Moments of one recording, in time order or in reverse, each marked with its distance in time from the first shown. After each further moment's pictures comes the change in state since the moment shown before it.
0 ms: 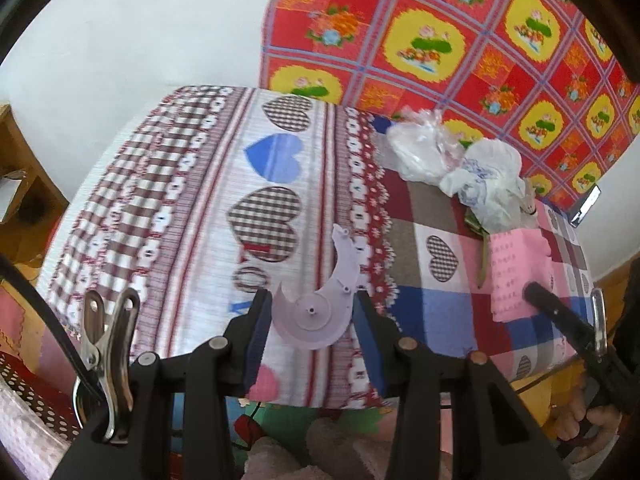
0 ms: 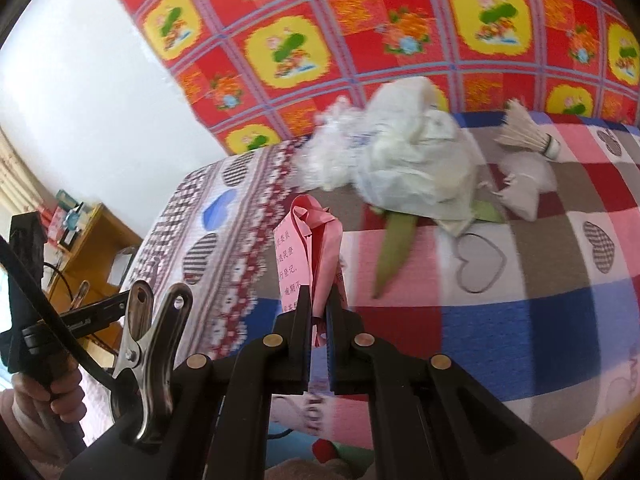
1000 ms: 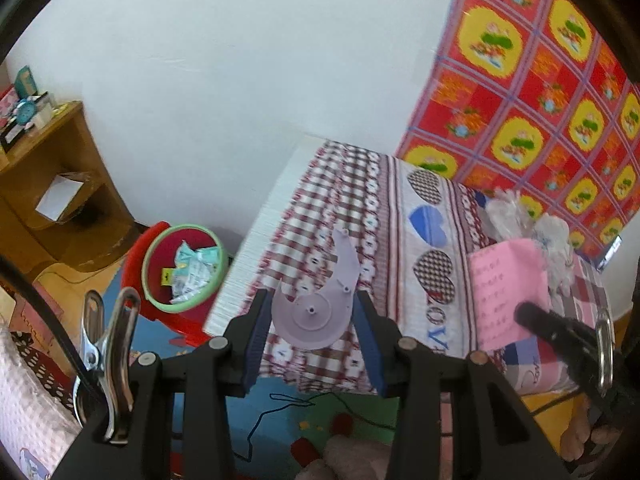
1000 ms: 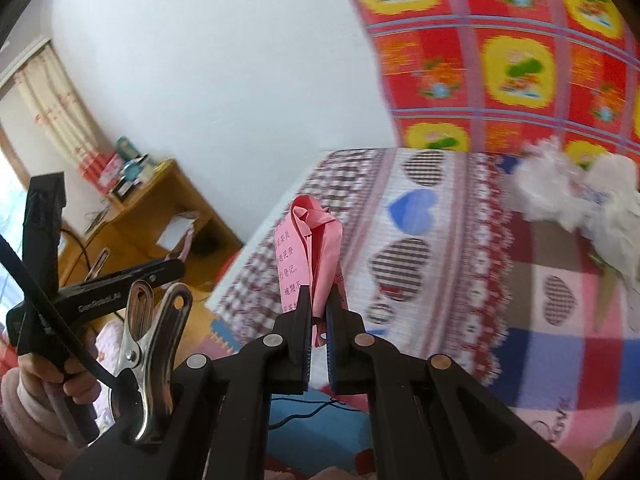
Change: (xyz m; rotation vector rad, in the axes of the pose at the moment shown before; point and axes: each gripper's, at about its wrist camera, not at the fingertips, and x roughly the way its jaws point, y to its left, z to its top) left arm -0.097 0.188 0.019 -0.088 -0.136 0.119; right arm 0.041 0.235 0.000 -0.214 0.031 0.179
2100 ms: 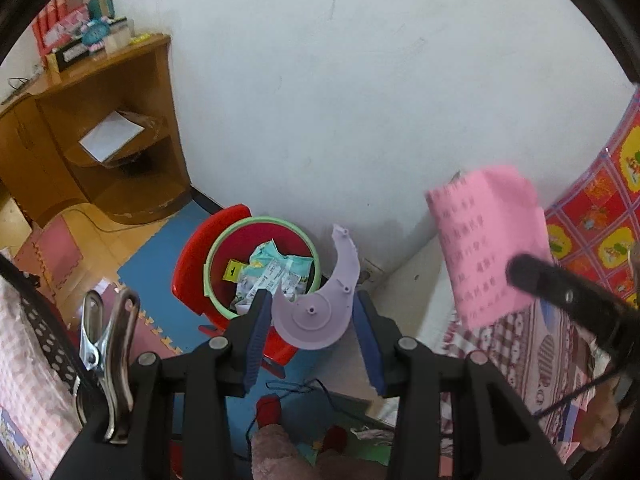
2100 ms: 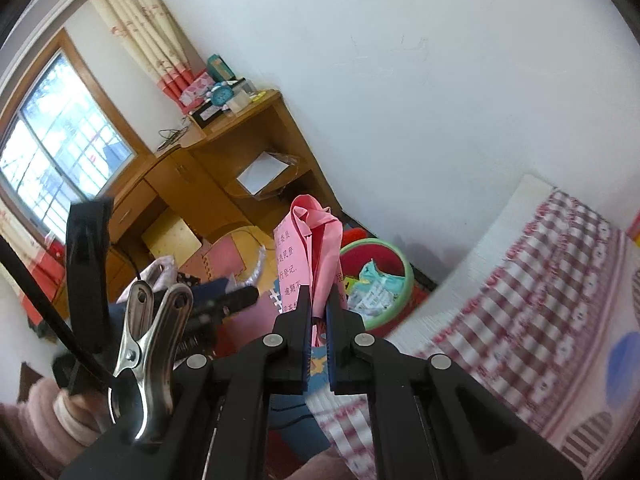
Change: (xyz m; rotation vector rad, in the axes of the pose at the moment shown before) left arm 0.085 0.204 0.032 -0.268 0.028 0.096; right arm 0.213 0.172 0.092 -0.275 0.213 0.289
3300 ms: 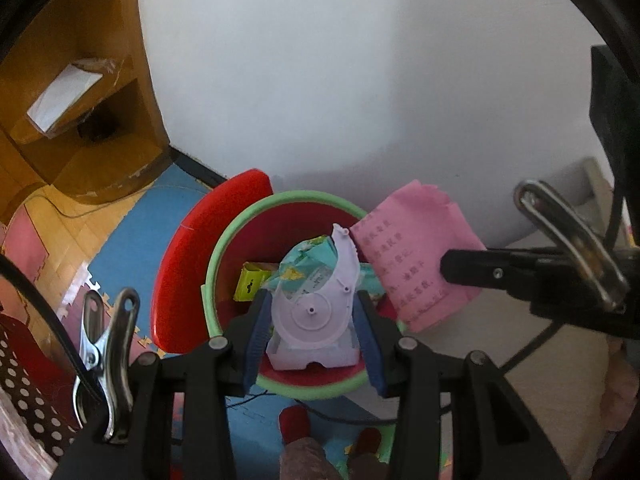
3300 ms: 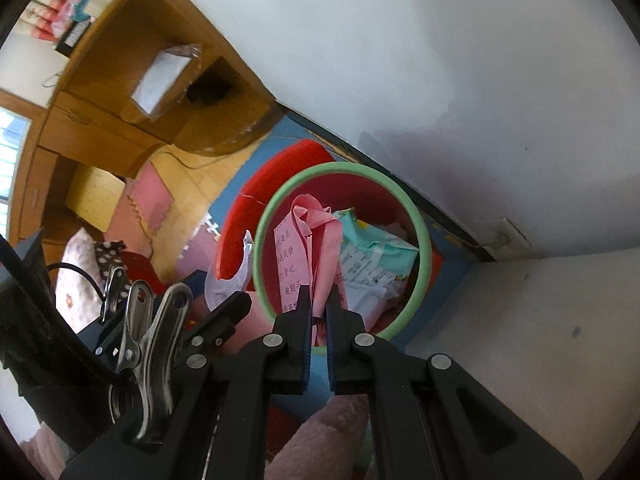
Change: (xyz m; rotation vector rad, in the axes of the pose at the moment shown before) left arm 0.242 0.109 0.036 0.016 0.189 -0.042; right arm 0.328 -0.057 0.048 0.164 0.487 -0.215
